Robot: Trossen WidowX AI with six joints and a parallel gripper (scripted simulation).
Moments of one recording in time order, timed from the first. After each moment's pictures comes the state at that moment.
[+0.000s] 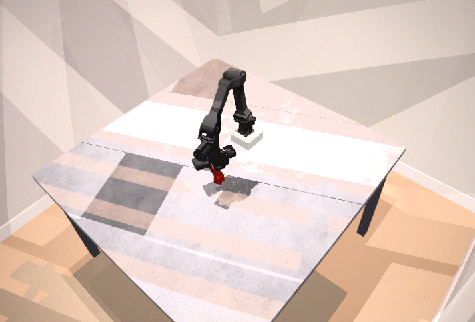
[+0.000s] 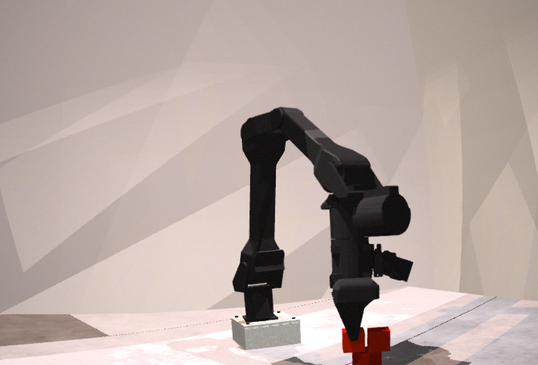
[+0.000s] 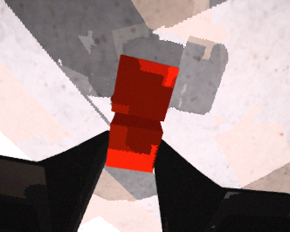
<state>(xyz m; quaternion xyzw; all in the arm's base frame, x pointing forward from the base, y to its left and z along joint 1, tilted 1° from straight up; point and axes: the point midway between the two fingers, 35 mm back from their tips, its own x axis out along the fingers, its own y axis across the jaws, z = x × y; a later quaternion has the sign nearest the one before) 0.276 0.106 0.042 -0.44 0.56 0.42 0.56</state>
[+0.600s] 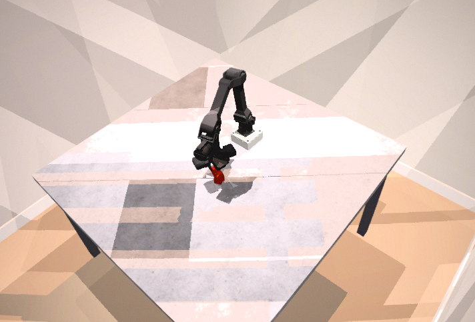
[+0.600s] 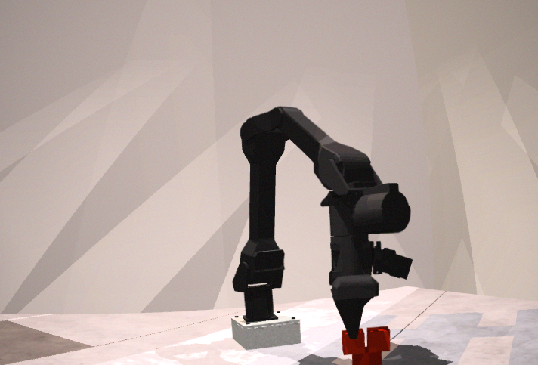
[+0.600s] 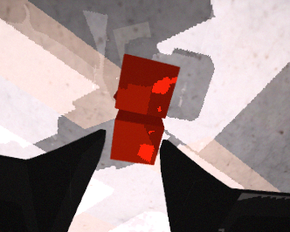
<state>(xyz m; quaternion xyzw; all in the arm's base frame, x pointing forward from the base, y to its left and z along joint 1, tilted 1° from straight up) 0.274 0.105 0.046 -0.44 0.56 0.43 0.56</state>
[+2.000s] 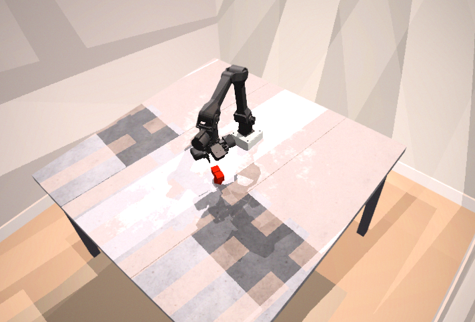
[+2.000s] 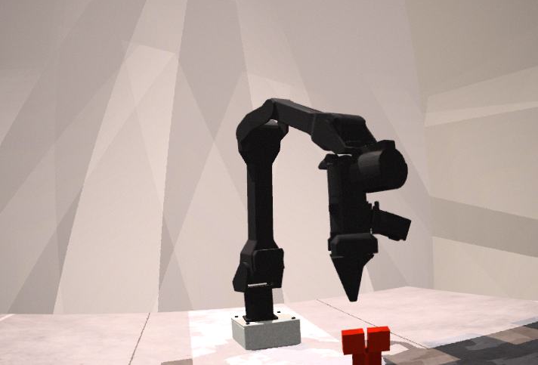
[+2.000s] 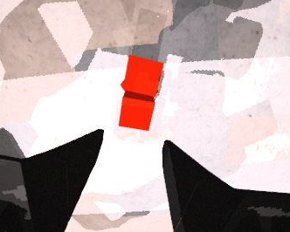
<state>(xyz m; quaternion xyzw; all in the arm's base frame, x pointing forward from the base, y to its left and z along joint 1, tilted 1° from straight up) 0.275 0.106 0.104 -0.44 0.56 0.43 0.56</state>
